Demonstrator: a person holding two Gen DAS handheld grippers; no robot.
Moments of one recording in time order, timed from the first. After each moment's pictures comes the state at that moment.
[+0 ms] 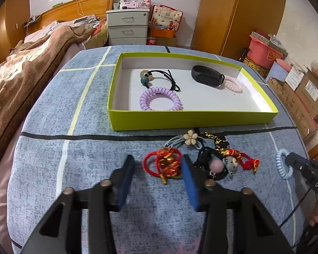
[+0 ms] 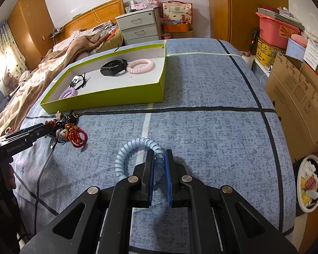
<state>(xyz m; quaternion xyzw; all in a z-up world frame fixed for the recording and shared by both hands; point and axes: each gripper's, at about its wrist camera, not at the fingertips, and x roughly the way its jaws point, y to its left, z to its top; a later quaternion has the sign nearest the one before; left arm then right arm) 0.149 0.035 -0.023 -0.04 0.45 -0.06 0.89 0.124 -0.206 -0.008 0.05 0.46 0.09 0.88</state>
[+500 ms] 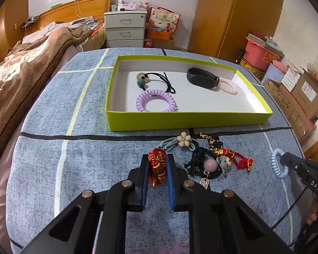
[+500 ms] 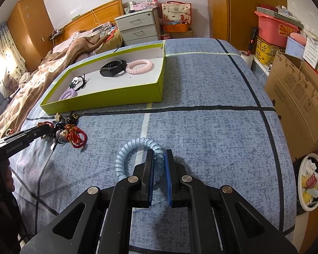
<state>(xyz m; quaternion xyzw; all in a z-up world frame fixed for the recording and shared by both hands) 0.144 0.035 -0.018 -0.04 0.44 -0.07 0.89 0.124 -0.209 -0.008 0.05 0.46 0.09 0.88</state>
